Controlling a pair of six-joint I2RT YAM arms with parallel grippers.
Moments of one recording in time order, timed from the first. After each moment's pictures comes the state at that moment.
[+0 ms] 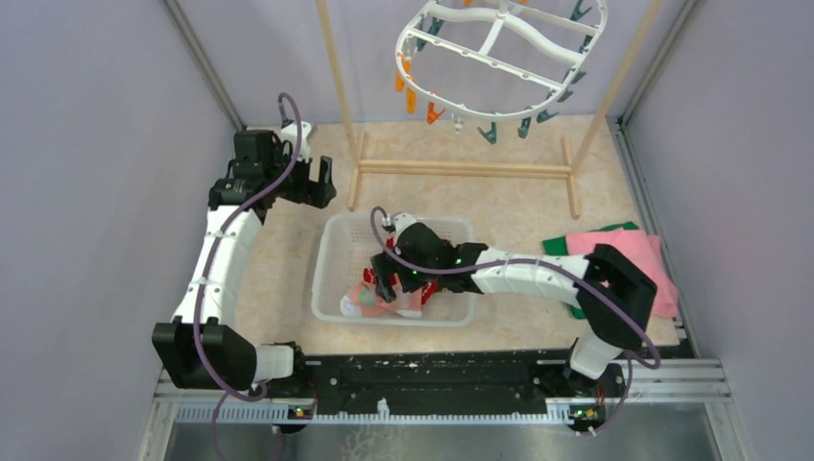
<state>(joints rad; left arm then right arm) -0.03 1.30 1.32 -0.68 0.33 0.18 1.08 1.70 1.08 -0.14 0.00 0.49</state>
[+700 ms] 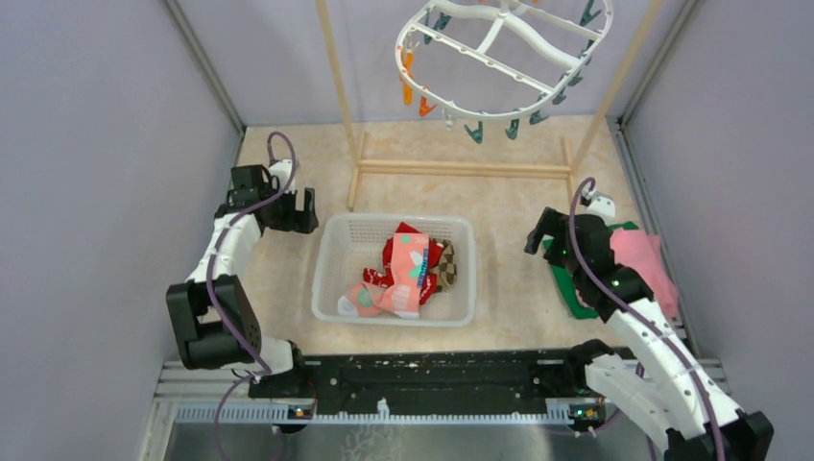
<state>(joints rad) 0.17 1.39 1.02 -0.46 0.35 0.25 0.36 0.72 0.66 -0.53 0.29 0.52</state>
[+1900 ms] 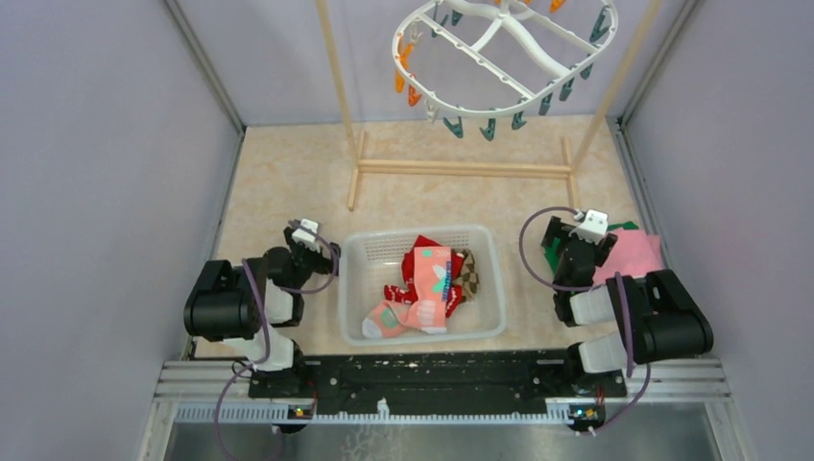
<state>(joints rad) 0.08 1.58 0.14 1.21 0.44 0.07 0.15 1.40 0.15 1.09 0.59 0.06</state>
